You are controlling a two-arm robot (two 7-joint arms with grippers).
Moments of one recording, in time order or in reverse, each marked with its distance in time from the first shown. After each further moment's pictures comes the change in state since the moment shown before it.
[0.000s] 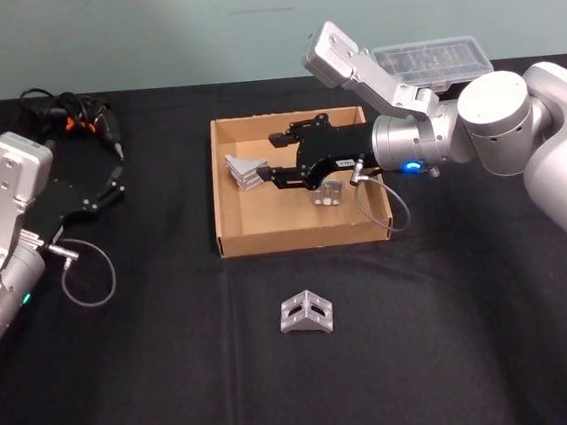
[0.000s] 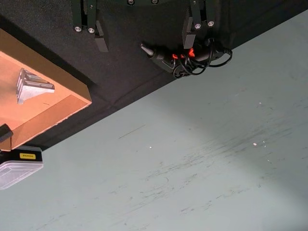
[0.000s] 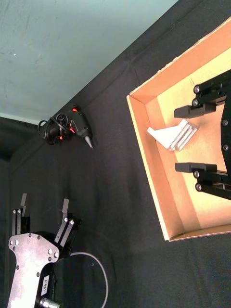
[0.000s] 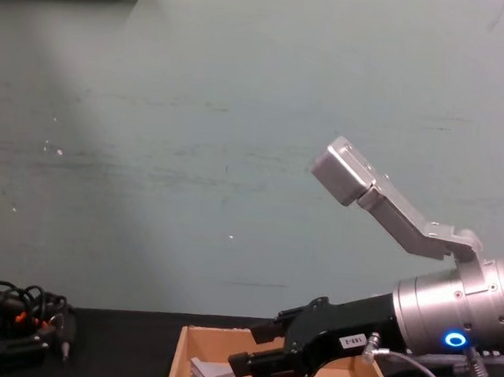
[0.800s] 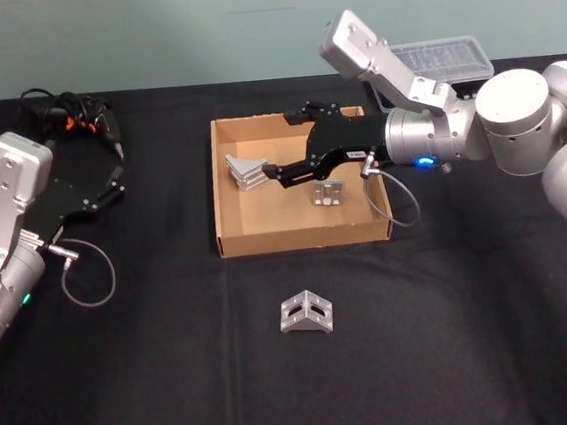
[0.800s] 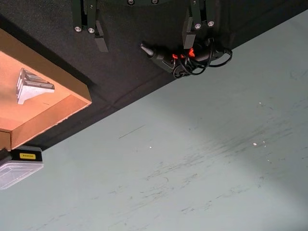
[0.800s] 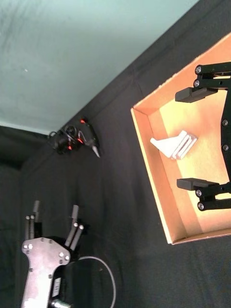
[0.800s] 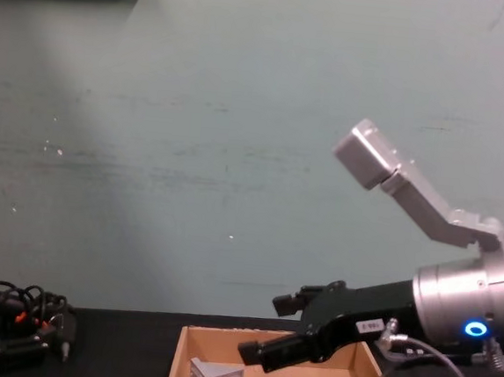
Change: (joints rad) left arm 0.000 0.000 0.000 0.000 0.000 0.000 0.000; right arm -0.045 0.048 0.039 -0.104 0.013 0.015 -0.030
